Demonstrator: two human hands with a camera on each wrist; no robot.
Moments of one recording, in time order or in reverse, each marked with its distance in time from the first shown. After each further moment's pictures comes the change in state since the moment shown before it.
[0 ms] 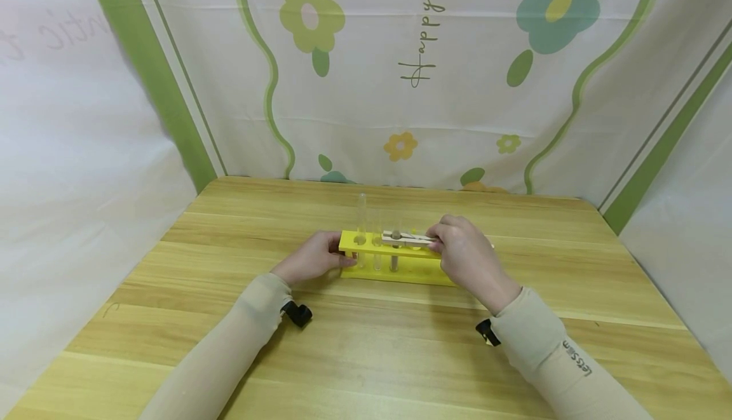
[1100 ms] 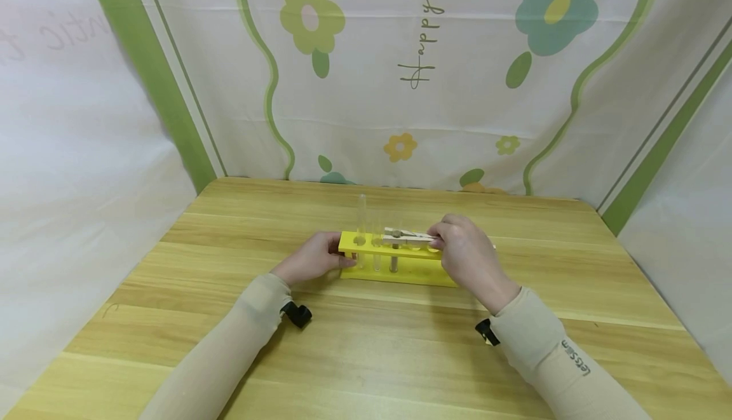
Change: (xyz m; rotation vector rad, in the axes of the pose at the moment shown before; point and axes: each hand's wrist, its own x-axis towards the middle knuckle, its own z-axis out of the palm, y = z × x) left_hand -0.002 0.002 -0.001 0.013 -0.004 -0.004; right_hand 0.000 -0.001 0.000 -0.029 0.056 0.014
